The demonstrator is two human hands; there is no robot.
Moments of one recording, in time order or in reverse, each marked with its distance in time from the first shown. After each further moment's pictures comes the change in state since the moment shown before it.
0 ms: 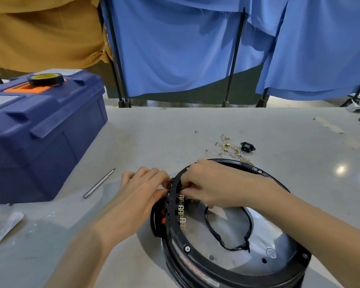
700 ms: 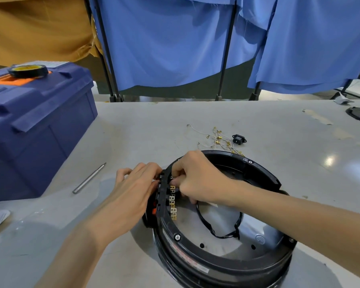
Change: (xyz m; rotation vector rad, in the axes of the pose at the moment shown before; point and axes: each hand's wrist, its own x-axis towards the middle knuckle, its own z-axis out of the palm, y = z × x) left_hand 0.000 0.000 0.017 -0.099 0.068 -0.037; right_hand 0.009 0.004 0.034 0.399 0.233 0.226
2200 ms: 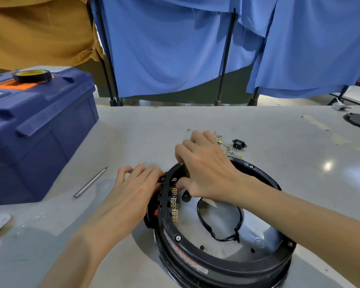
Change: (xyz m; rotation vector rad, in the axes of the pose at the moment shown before) left_hand 0.002 -0.001 -0.002 0.303 0.001 0.084; right_hand 0.000 -0.004 -0.018 -0.691 0.254 -0.280
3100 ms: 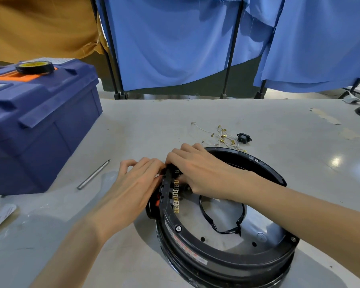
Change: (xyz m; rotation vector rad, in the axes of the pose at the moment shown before) left_hand -0.001 -0.004 0.001 -0.148 0.006 0.020; right_hand 0.000 0.002 0.018 0.093 -0.176 -0.219
